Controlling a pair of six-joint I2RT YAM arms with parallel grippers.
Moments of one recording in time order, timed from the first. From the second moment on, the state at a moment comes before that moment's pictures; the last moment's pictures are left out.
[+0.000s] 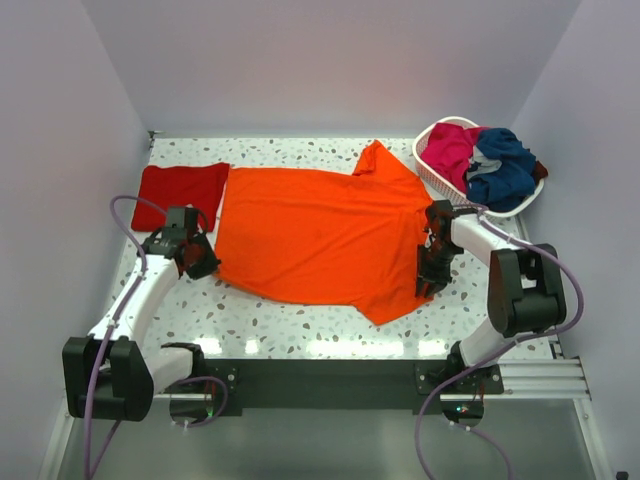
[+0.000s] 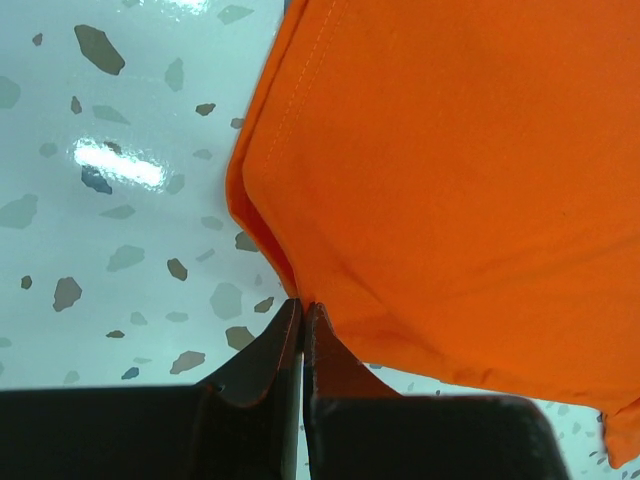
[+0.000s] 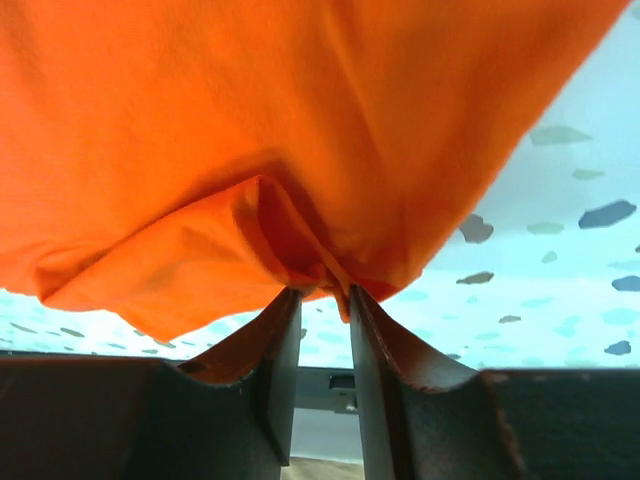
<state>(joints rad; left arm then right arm) -0.05 1.14 0.77 -0.70 -0.01 -0.54 0.13 1.63 0.95 -0.94 -0.12 0.33</state>
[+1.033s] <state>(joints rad) -0.05 1.11 0.75 -0.70 -0.01 -0.54 0.13 1.58 0.94 -0.98 -0.09 0.32</state>
